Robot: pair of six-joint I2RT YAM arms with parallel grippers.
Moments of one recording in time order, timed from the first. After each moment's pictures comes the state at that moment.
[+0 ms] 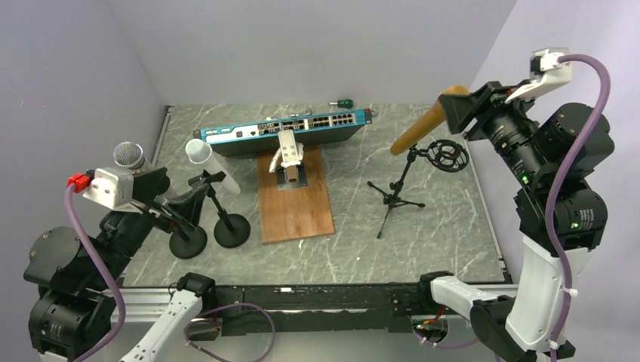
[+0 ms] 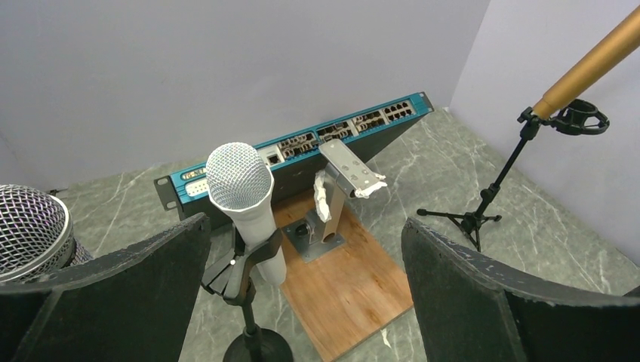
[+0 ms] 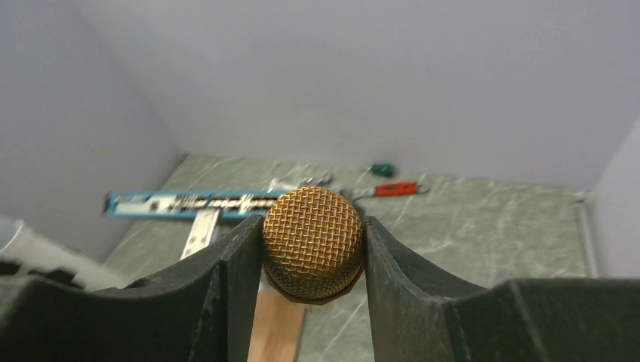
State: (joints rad) left arm -0.28 0.52 1.45 -0.82 0.14 -0.10; right arm 0.15 1.11 2.07 -0.90 -0.11 0.21
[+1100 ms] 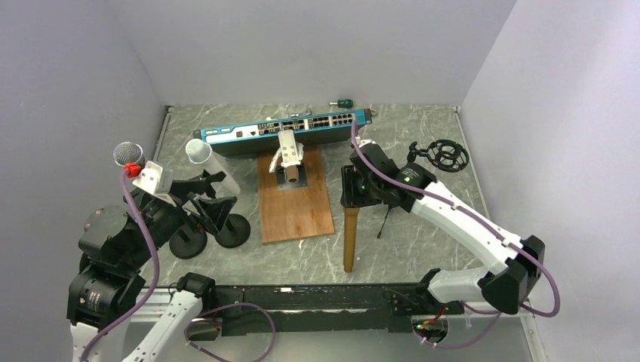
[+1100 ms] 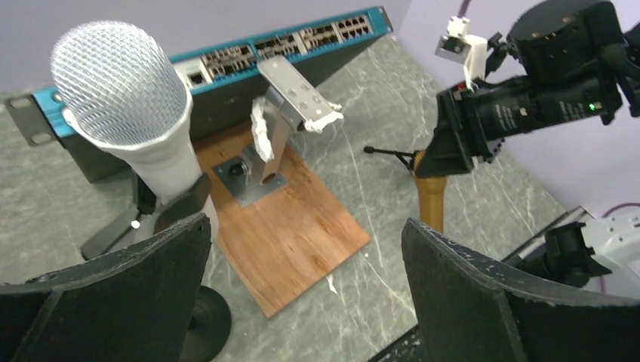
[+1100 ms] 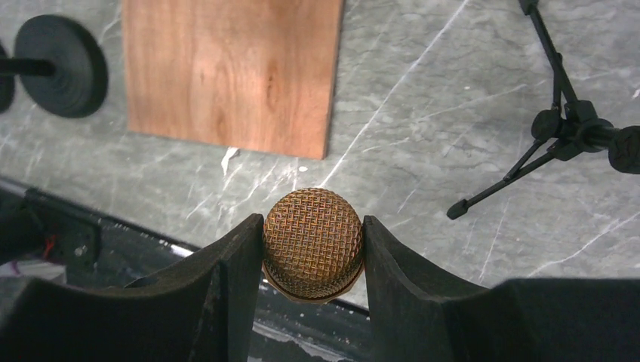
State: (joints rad) left arm -0.28 0.49 1.21 -0.78 0.28 -0.22; right arm 0.78 1.26 1.24 -0.89 0.12 0.55
